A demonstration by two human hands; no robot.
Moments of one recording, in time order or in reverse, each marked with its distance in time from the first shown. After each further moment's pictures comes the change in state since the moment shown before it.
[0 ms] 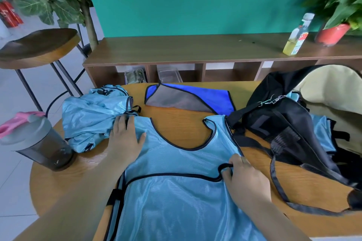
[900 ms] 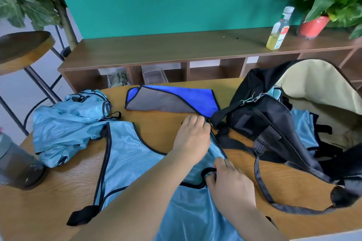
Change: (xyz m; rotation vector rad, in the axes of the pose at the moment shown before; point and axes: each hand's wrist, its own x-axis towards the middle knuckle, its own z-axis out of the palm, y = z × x) left_hand -0.012 0.245 0.026 0.072 0.160 0.701; right_hand 0.001 0.003 -0.002 0.024 -0.021 -0.049
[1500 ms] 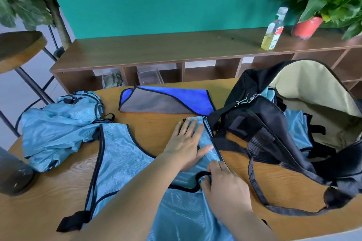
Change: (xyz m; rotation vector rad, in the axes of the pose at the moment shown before) left_hand -0.006 -0.012 0.019 -0.098 -0.402 0.002; right_hand -0.004 0.006 -0.001 0.064 0.034 -0.058
